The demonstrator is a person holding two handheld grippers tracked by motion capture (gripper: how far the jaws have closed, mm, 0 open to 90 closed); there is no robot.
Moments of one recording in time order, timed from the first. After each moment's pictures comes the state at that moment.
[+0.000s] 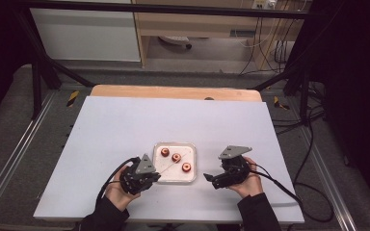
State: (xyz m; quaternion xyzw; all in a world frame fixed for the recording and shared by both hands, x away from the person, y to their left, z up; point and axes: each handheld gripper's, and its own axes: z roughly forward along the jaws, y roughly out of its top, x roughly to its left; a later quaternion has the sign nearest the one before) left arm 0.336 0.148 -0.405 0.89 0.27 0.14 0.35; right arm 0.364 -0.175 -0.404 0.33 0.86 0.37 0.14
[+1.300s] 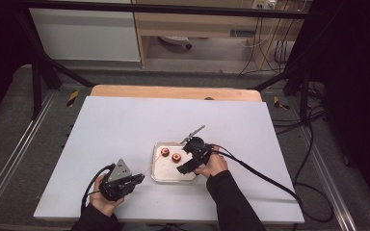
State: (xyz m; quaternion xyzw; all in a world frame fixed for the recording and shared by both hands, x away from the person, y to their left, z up) left arm 0.323 0.196 -0.426 0.85 0.32 0.15 0.40; right arm 0.421 -0.076 -0.401 0.35 0.90 0.24 0.03
